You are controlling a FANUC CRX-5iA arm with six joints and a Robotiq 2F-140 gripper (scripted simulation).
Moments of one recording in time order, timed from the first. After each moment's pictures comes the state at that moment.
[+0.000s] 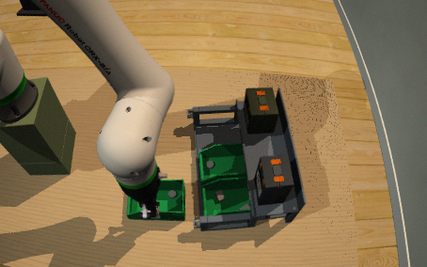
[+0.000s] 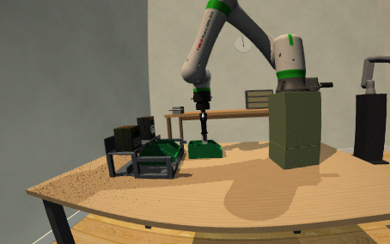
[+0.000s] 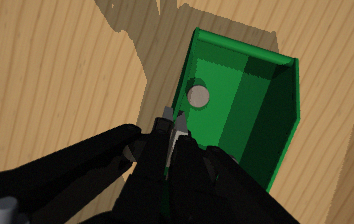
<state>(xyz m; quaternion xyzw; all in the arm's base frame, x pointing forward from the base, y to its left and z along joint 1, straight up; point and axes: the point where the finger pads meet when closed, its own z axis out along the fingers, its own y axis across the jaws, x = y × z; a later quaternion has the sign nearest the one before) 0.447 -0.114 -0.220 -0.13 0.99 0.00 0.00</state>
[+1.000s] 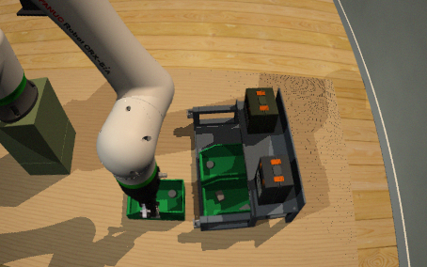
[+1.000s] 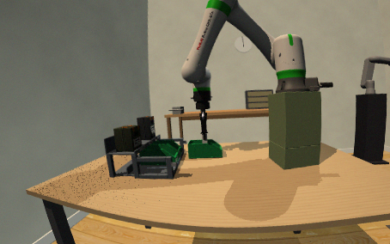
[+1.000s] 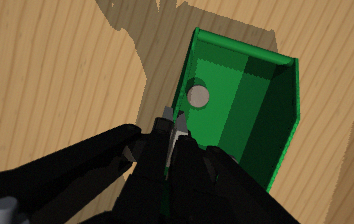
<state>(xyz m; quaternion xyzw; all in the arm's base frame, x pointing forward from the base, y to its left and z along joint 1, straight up) 0.447 -0.114 -0.218 -0.13 0.99 0.00 0.00</state>
